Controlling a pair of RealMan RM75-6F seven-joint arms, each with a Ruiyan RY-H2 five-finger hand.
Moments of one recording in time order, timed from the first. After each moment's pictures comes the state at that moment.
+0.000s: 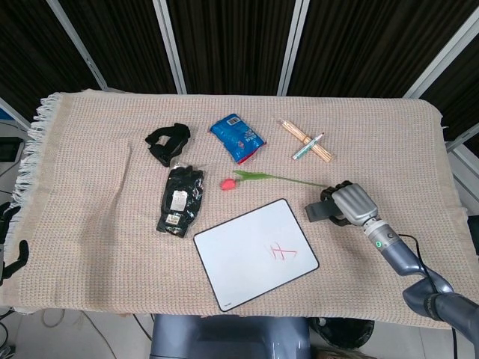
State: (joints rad) left arm -0.06 -1.12 -0.10 -1.70 1.34 1.50 0.08; right arm 0.67 -1.46 0.02 -0.96 -1.60 0.98 0.31
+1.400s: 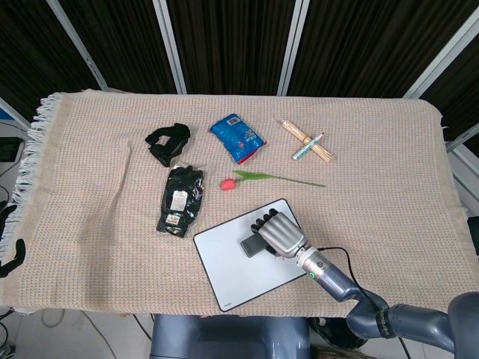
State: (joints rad) left arm -0.06 -1.10 -0.11 -1.70 1.33 1.49 0.05; right arm 0.74 -1.55 0.06 -1.44 -1.45 0.89 -0.34
